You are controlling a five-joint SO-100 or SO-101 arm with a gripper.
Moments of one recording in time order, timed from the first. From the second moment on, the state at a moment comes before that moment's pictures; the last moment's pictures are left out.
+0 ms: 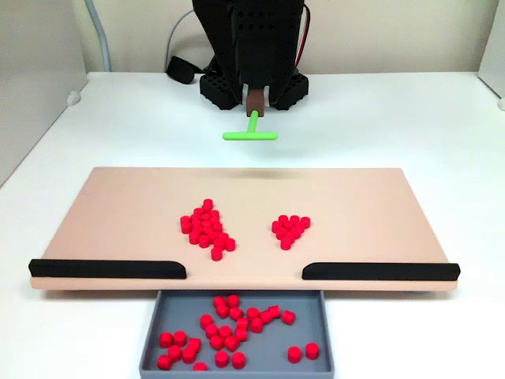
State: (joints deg) arm 0.8 108.9 111.8 87.7 -83.5
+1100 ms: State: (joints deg) arm -7.7 108.9 111.8 87.7 -53.4
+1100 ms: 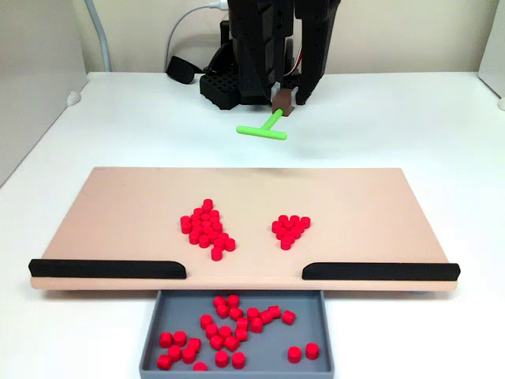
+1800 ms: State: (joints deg) arm -17.8 98.3 101.6 87.3 -6.9
